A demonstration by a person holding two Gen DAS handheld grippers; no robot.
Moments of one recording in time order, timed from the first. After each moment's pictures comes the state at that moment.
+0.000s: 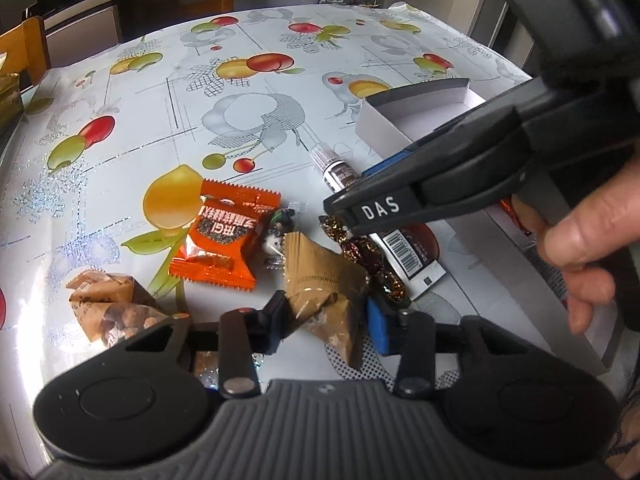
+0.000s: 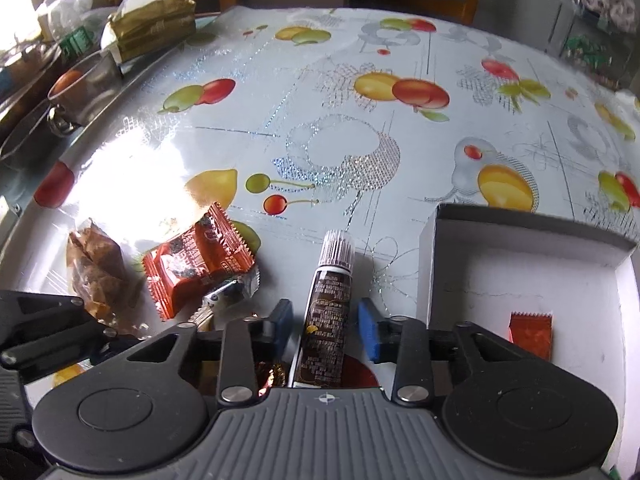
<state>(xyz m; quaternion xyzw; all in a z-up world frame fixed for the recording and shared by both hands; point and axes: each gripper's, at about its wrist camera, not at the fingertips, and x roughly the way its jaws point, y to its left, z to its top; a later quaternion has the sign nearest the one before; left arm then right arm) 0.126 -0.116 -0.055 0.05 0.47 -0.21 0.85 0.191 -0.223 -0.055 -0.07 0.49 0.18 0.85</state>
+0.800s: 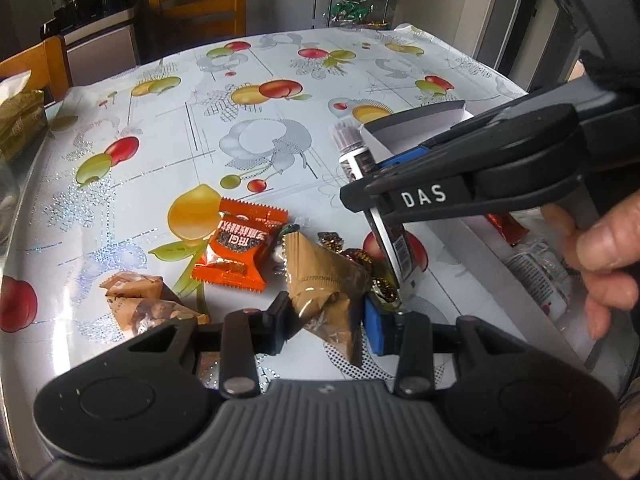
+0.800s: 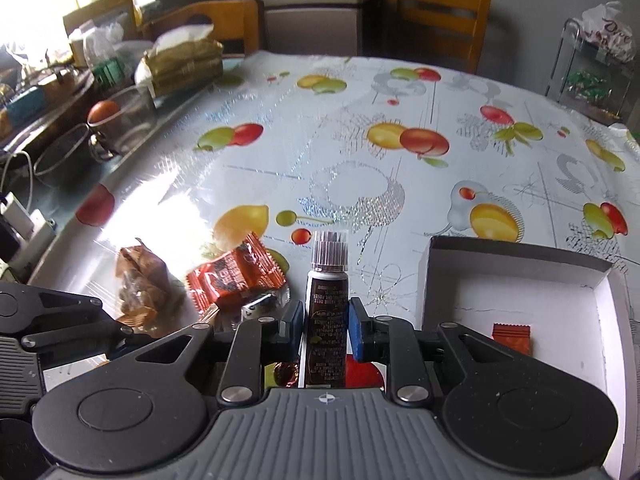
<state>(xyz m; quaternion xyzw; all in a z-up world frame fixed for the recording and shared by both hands) 0.100 -0.117 -0.025 0.05 0.45 -0.19 0.87 0.159 -0.234 -0.018 -0.05 0.43 0.20 0.88</state>
